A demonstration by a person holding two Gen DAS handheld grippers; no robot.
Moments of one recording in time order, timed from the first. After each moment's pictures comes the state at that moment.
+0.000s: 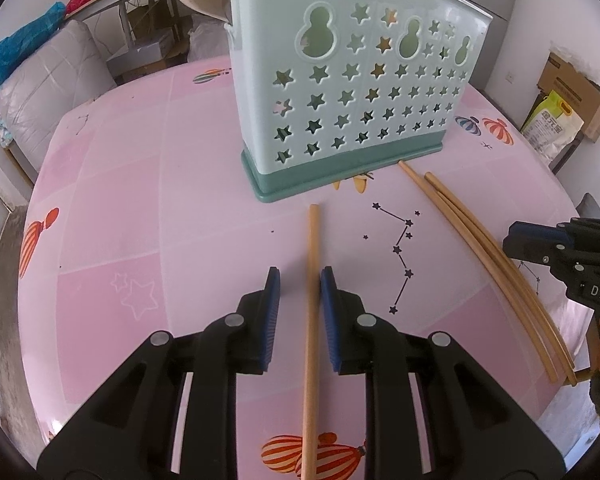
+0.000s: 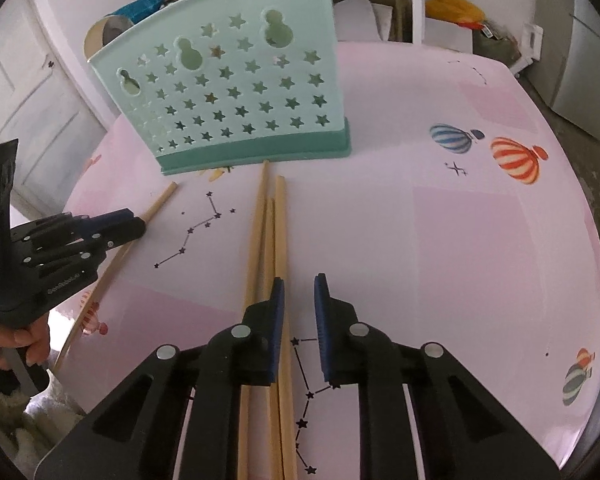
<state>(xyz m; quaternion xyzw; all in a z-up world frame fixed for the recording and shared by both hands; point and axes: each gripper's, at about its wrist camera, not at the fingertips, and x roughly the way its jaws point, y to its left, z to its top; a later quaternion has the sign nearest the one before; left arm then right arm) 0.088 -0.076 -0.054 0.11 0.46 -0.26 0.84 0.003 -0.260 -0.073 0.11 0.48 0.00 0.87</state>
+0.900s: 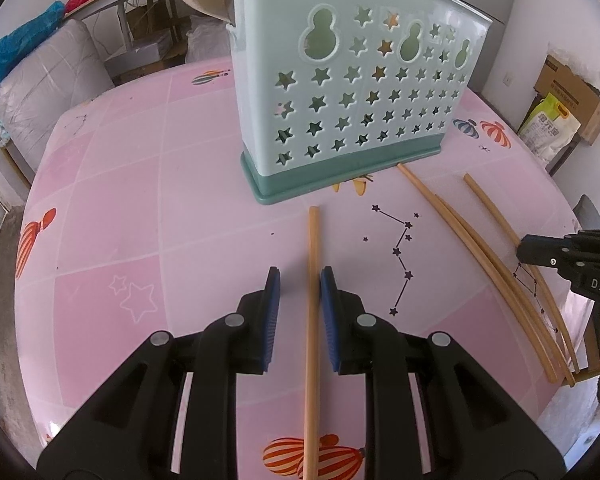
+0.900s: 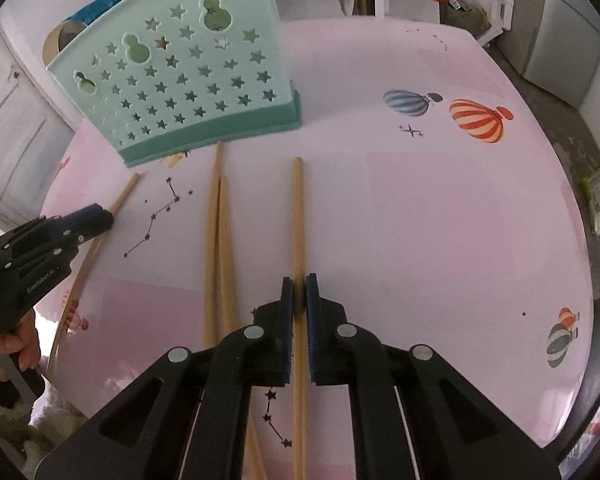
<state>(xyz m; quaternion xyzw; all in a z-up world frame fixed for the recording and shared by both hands) 0.088 -0.073 -0.053 0.11 0.46 -0.26 0.84 -0.002 -0.272 -0.078 0.14 0.53 -0.05 0.84</state>
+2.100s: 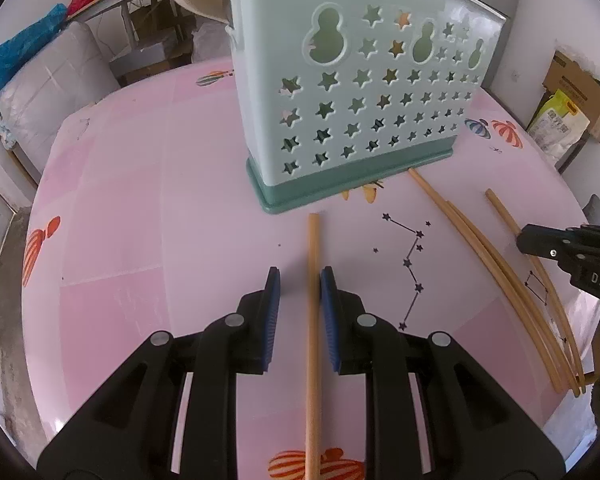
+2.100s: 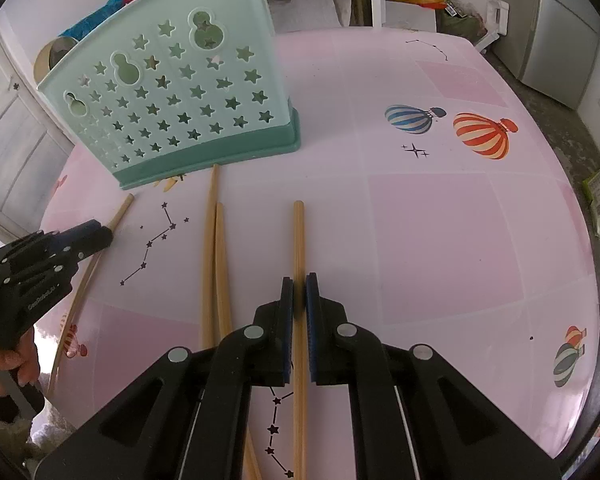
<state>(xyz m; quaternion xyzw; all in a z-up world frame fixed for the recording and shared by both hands) 0.093 -0.084 -0.056 0.13 0.46 -0.25 0.84 0.004 -0.276 -0.081 0.15 0.50 -0.06 0.85</state>
